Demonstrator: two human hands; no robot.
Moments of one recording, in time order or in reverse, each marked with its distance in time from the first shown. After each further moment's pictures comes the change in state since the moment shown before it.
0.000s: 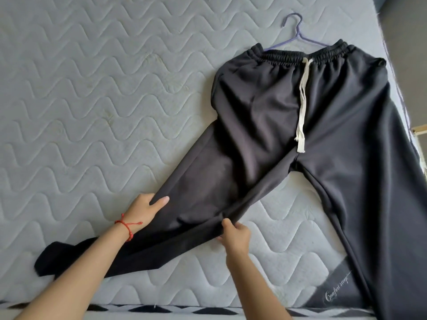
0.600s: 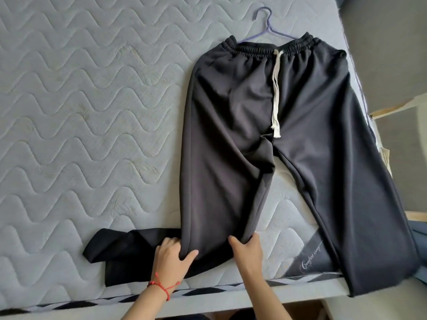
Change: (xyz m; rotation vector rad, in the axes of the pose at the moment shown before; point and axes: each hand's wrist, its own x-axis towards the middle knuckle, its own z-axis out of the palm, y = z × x) left_hand -0.091 -0.040 0.125 0.314 0.059 0.136; right_hand -0.017 0.047 -0.077 -0.253 0.155 -0.116
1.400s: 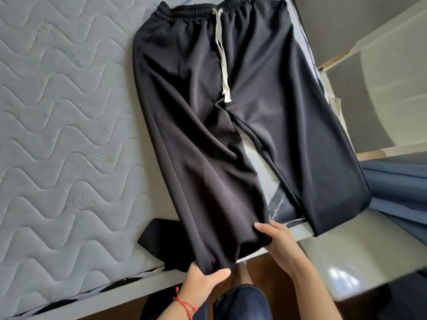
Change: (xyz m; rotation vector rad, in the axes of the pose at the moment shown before) left_hand -0.092 0.076 0.058 -0.795 -0.446 -0.389; right_hand 0.000 0.053 -0.141 0.493 -0.389 0.118
